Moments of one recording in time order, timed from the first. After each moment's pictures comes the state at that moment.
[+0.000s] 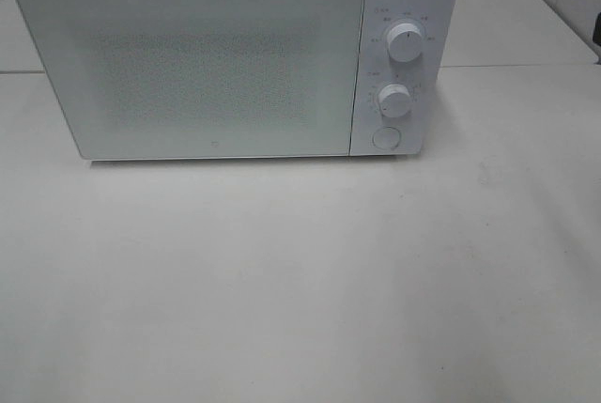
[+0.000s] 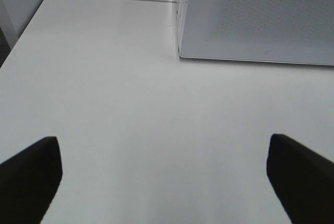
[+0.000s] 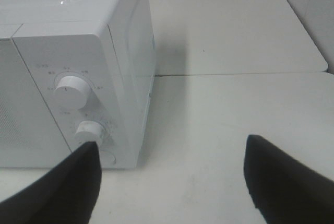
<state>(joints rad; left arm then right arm) 0.05 0.00 -0.52 -0.09 1.07 0.02 0.08 0.88 -0.52 0.00 0.02 0.05</state>
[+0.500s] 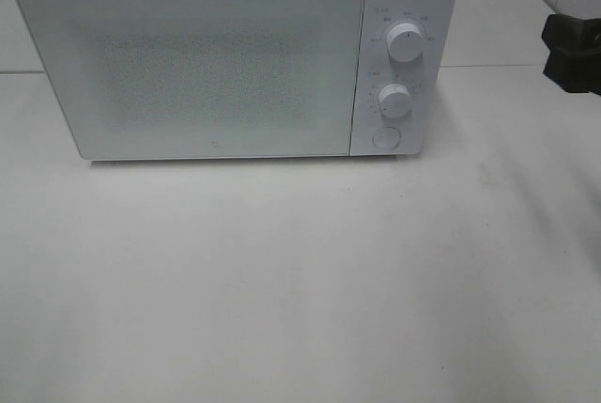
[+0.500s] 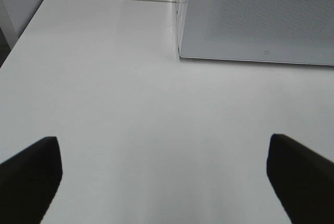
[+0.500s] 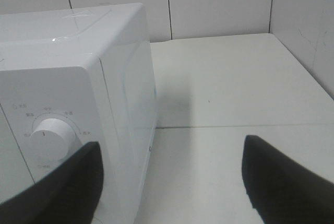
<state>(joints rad) 0.05 0.00 -0.52 -0.09 1.07 0.02 0.08 1.24 -0.35 0.00 -0.75 0.05</state>
